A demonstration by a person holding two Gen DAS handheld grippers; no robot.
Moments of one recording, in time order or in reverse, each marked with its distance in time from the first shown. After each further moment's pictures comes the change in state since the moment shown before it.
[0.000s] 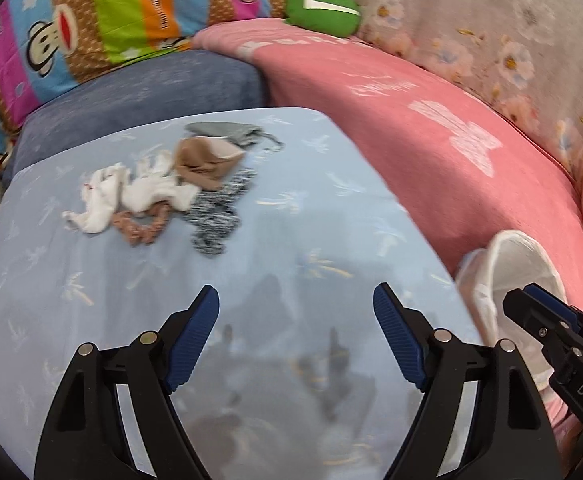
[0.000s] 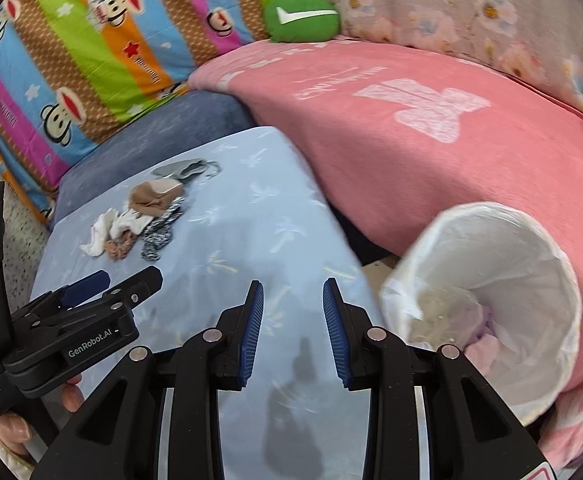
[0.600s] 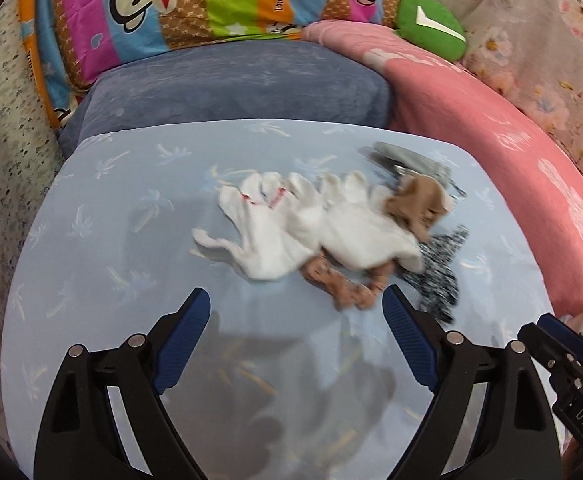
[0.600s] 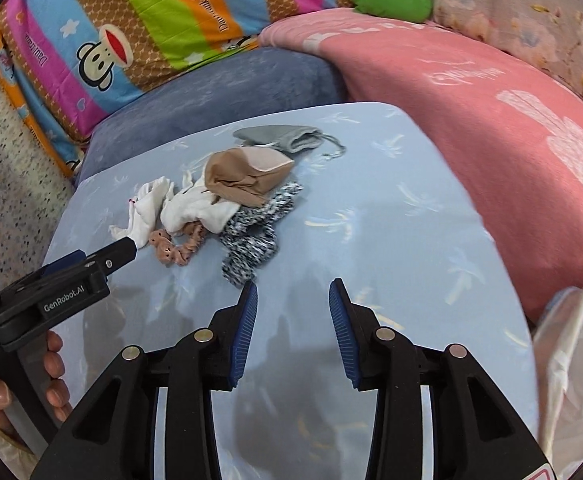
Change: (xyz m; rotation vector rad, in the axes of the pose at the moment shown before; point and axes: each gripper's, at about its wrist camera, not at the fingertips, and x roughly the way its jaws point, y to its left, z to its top) left arm 0.033 0.155 0.033 -0.178 -0.004 0.167; right arm 0.113 0.133 0.033 -0.152 0.106 0.094
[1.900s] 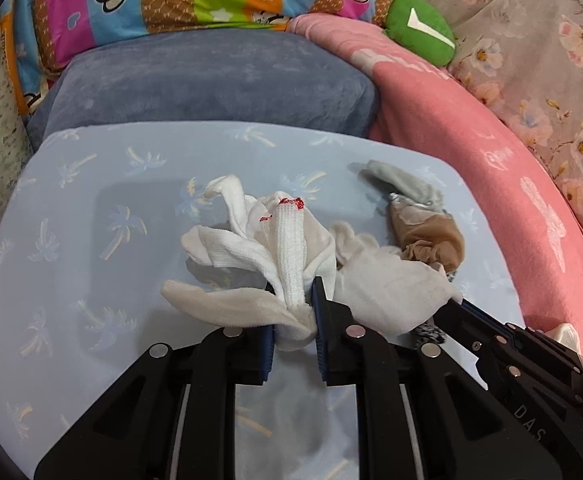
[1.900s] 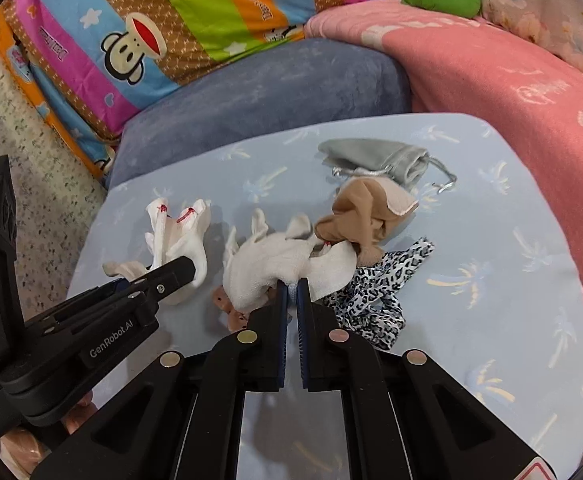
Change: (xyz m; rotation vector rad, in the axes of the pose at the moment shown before) left arm 0.001 0.008 0.025 -0.025 0.039 -0.145; right arm 0.027 0.061 0.048 -0.005 -0.002 0.129
